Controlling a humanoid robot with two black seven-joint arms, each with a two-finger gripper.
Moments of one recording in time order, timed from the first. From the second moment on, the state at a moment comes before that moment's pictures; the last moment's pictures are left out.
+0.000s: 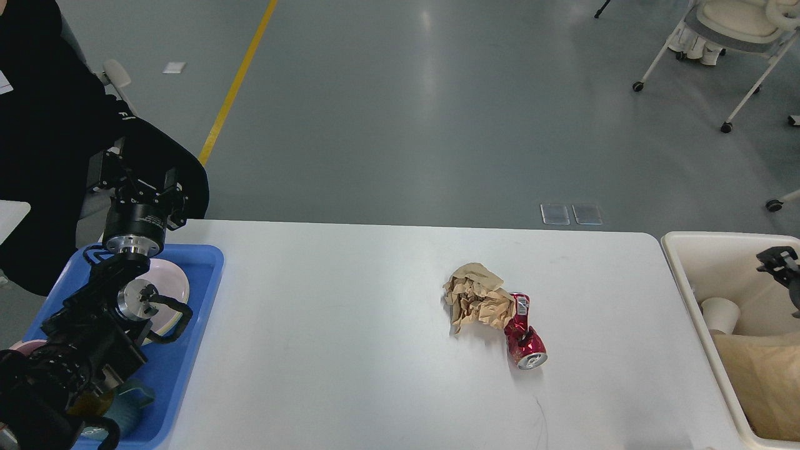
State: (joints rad) left arm -0.79 0.19 -0.69 -0.18 -0.04 -0.38 -0.67; right arm 1.04 -0.64 -0.55 0.45 -0.03 0.20 -0.16
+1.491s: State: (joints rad) left arm -0.79 0.19 -0.69 -0.18 -0.04 -0.38 -0.67; right arm 2.09 -0.08 -1.04 0.99 0.05 0.88 -0.15
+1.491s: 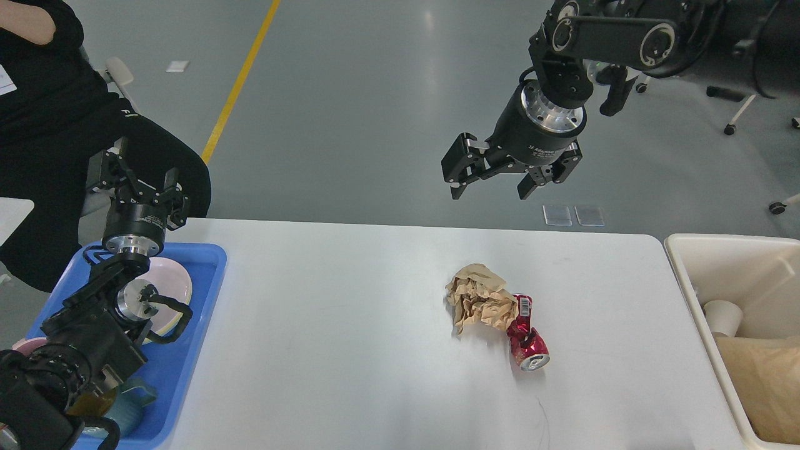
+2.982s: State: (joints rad) left arm -0.80 0.19 -0.69 -0.18 -0.04 -0.38 -0.67; right arm 1.44 0.00 -1.06 0.82 -0.07 0.26 -0.15
